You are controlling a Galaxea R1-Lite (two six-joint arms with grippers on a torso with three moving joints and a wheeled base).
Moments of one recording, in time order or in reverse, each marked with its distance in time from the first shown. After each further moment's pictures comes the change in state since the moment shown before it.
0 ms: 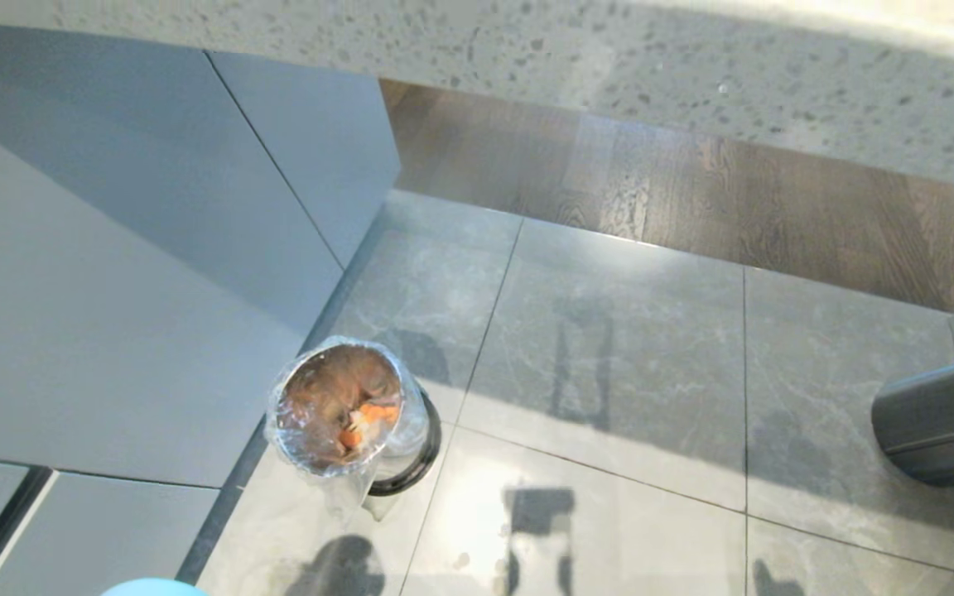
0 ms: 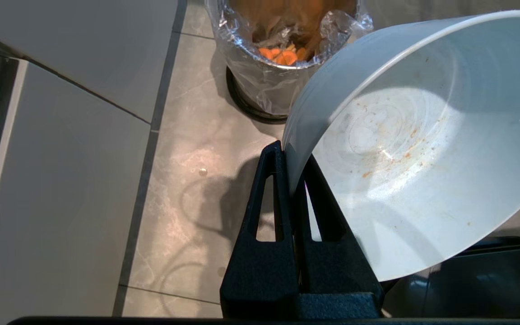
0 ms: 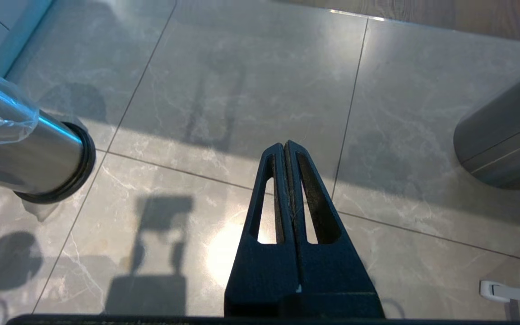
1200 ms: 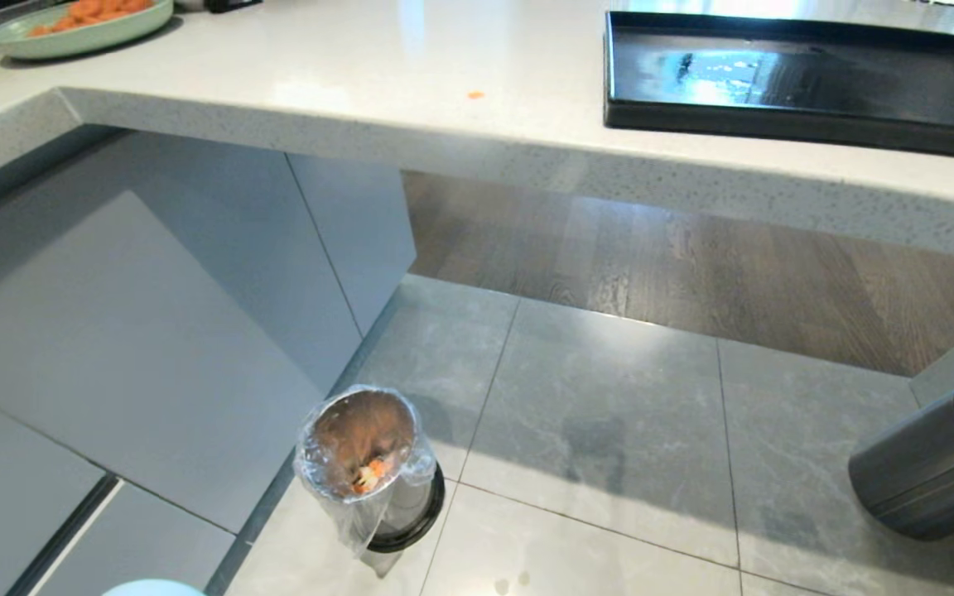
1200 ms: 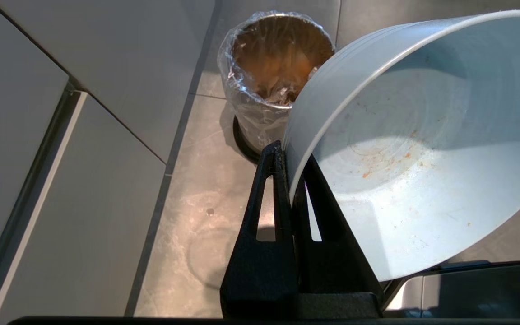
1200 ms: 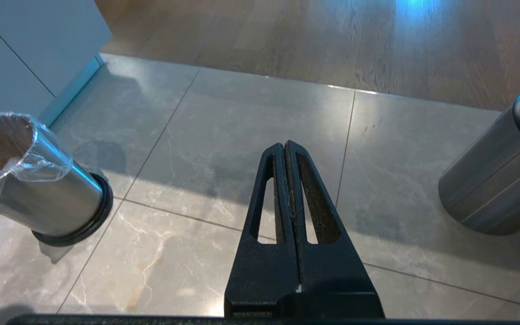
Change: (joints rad) left arm -0.004 0.000 0.000 0.000 0.000 -0.005; right arm 0.000 0.000 0.000 0.000 0.000 0.000
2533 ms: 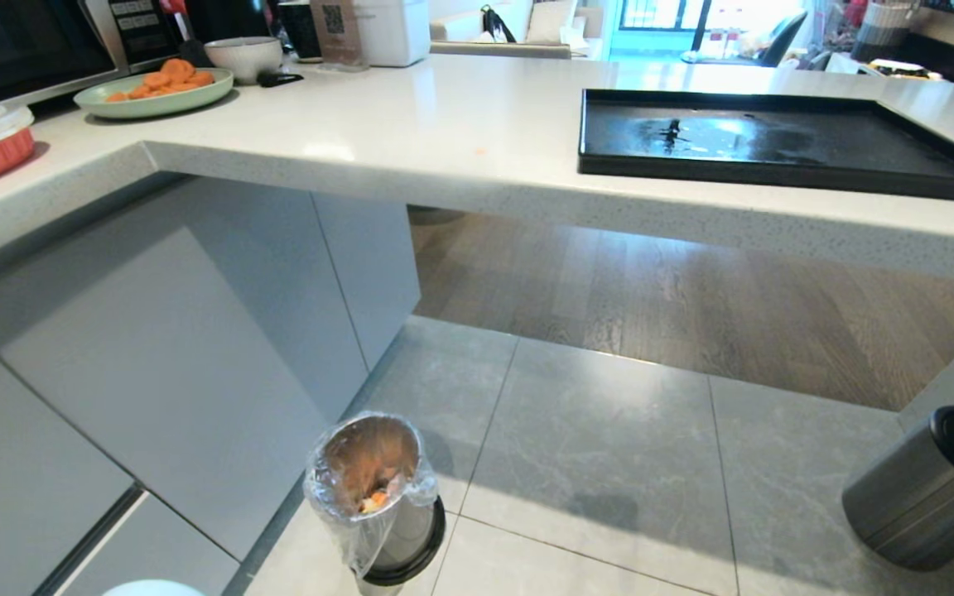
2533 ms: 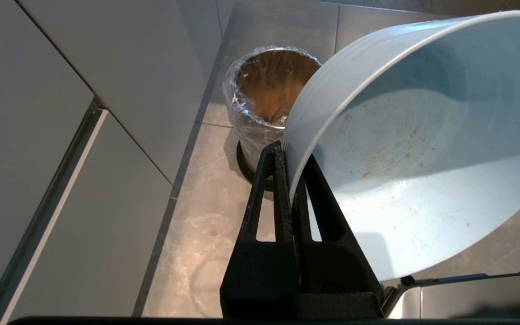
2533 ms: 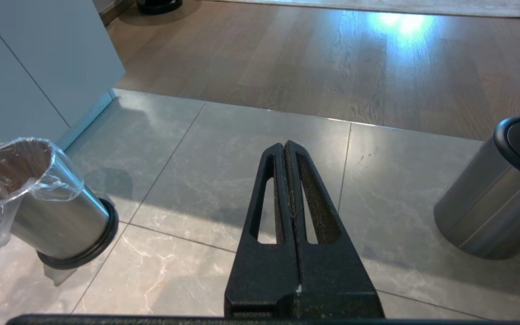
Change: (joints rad) left arm 0.000 0.000 0.000 -0.001 0.000 0.000; right arm 0.000 0.000 0.000 0.000 0.000 0.000
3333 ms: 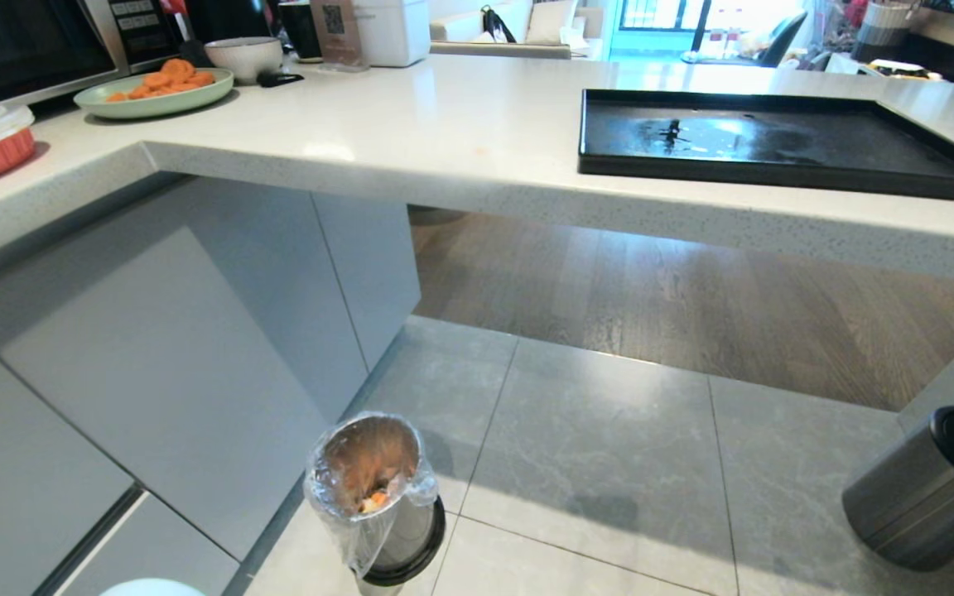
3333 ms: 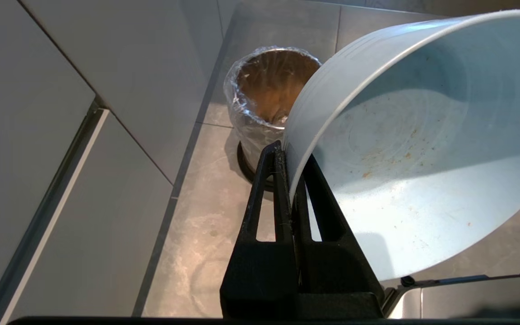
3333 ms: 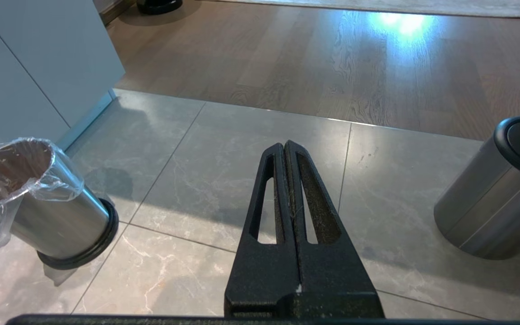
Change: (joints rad) left arm 0.000 0.000 0.000 0.000 0.001 -0.002; right arm 0.000 0.000 0.000 0.000 0.000 0.000
